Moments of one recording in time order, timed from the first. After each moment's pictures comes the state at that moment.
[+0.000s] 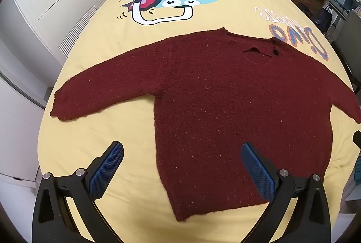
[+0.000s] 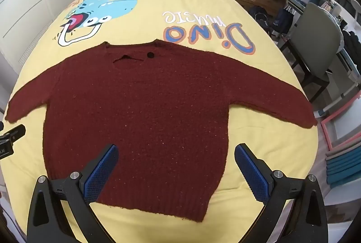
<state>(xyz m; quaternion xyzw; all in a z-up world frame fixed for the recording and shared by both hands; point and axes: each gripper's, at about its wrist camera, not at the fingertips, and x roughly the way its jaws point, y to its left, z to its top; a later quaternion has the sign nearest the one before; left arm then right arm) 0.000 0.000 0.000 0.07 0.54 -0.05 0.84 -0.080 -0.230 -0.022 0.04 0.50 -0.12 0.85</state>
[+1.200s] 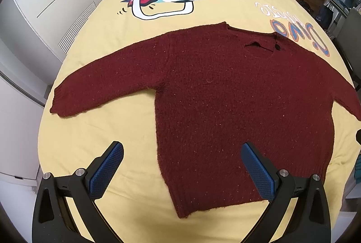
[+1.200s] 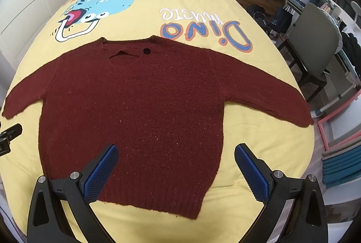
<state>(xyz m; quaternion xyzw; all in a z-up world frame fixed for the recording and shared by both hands) -0.004 0.003 -0.006 0.07 0.54 -0.05 0.83 -0.083 -0.234 -0.024 0.03 0.51 -0.13 0.85</state>
